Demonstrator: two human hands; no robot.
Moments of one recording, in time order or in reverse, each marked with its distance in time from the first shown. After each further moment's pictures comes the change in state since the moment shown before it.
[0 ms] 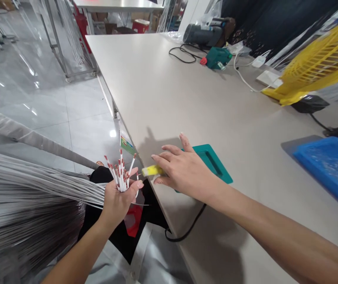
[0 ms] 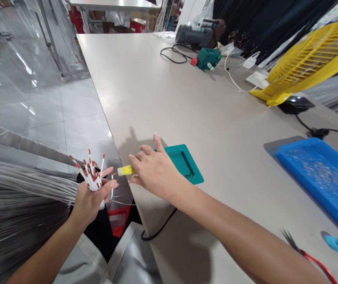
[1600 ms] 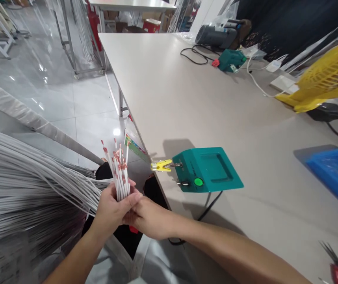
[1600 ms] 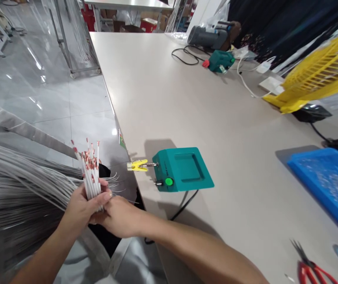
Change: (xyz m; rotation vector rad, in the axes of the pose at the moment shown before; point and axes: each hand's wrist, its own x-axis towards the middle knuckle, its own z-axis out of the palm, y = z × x) left_hand -0.024 -0.011 -0.038 -0.093 -0.006 -0.015; right_hand 0.007 -0.117 0.038 1.274 -0.269 0.006
